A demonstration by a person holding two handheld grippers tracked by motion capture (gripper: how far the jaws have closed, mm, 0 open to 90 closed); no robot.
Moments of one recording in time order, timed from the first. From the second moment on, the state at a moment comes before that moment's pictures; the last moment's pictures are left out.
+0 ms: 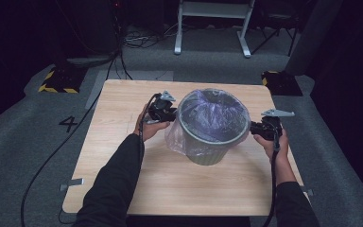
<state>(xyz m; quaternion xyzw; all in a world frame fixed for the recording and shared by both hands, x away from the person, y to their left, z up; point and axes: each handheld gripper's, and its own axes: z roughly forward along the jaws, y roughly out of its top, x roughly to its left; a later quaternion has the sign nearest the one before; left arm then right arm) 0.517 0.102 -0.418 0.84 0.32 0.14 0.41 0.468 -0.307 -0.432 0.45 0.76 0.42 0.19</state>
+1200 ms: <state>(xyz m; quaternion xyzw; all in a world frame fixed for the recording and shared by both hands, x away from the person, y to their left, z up) 0.449 0.205 -0.387 0.77 0.30 0.17 0.53 0.418 -0.346 -0.402 0.38 0.75 0.47 0.27</state>
